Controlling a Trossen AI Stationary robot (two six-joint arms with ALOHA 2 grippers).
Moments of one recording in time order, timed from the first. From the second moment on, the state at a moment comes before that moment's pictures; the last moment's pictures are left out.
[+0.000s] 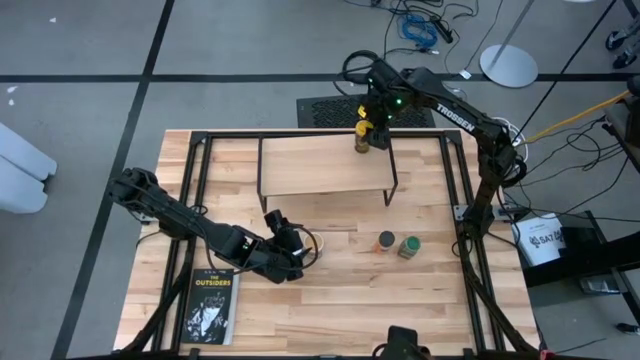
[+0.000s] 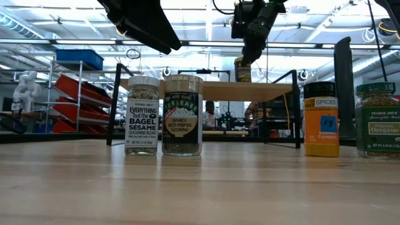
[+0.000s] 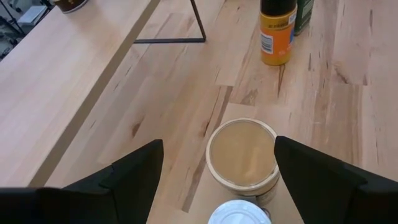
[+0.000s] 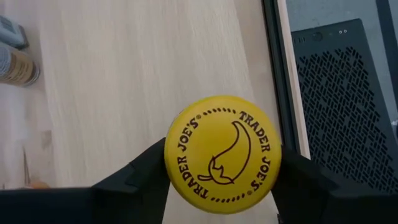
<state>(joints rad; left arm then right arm) -0.45 1.55 1.09 -0.41 -0.74 -0.41 -0.69 1.81 1.92 -1.27 -0.23 -0.51</state>
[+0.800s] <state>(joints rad) -0.47 1.46 1.09 -0.41 -0.80 -0.41 -0.46 1.63 1.92 -1.33 -0.24 -0.32</state>
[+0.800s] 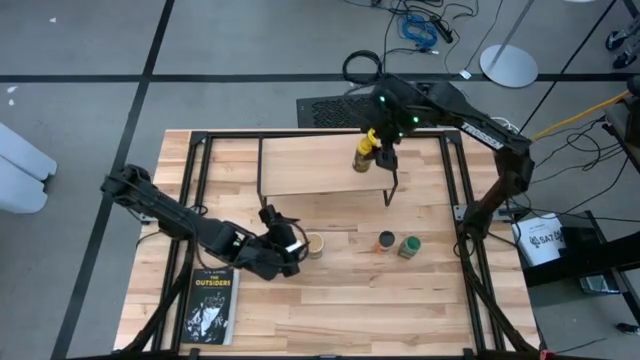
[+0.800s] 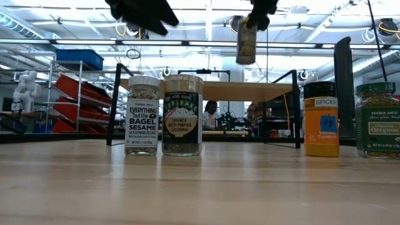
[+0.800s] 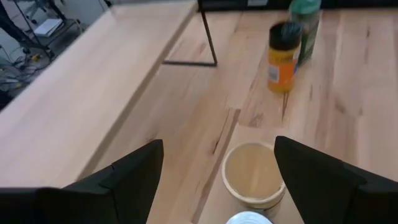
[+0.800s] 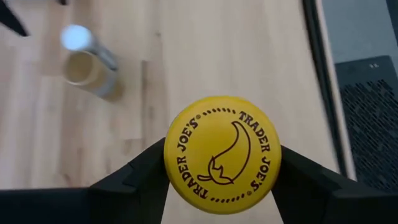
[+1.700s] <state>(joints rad) -0.63 1.36 1.09 -0.41 -0.85 -0.51 0.12 1.69 1.89 -1.25 0.03 0.10</state>
